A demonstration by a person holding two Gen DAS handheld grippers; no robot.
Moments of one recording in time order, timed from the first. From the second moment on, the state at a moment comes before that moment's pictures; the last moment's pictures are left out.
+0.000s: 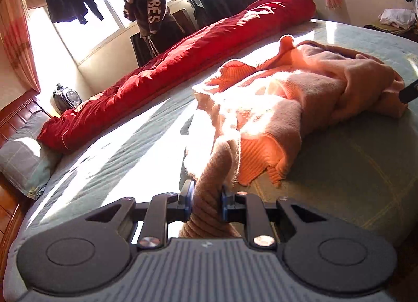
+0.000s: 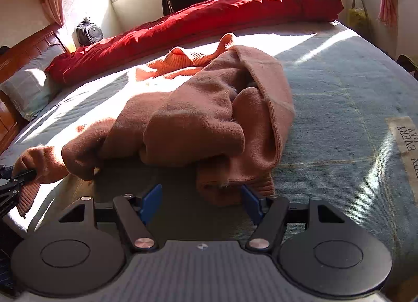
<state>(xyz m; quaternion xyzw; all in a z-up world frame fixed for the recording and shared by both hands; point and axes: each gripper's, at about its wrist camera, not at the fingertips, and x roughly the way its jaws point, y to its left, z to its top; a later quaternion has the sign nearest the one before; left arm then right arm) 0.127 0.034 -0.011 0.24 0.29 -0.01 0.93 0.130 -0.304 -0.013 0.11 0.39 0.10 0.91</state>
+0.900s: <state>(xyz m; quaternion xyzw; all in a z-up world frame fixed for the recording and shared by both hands) 0.305 0.259 0.023 0.09 0.33 0.23 0.91 0.164 -0.300 -0.010 0.11 0.40 0.09 0.91</state>
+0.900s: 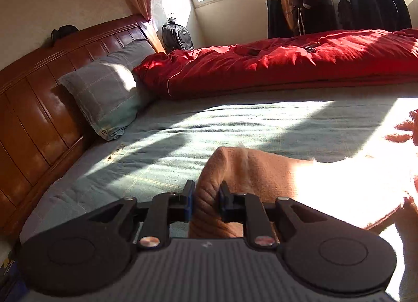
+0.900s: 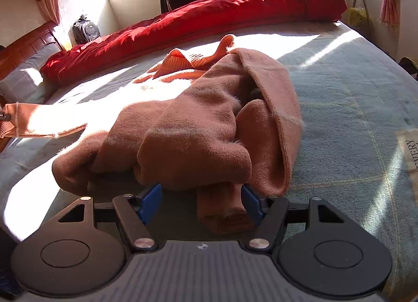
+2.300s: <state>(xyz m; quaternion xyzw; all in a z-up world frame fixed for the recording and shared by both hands) 0.299 0.204 -0.017 0.07 0.42 0.14 0.89 0.149 -0.325 0.017 0.13 0.35 0.10 0.92</state>
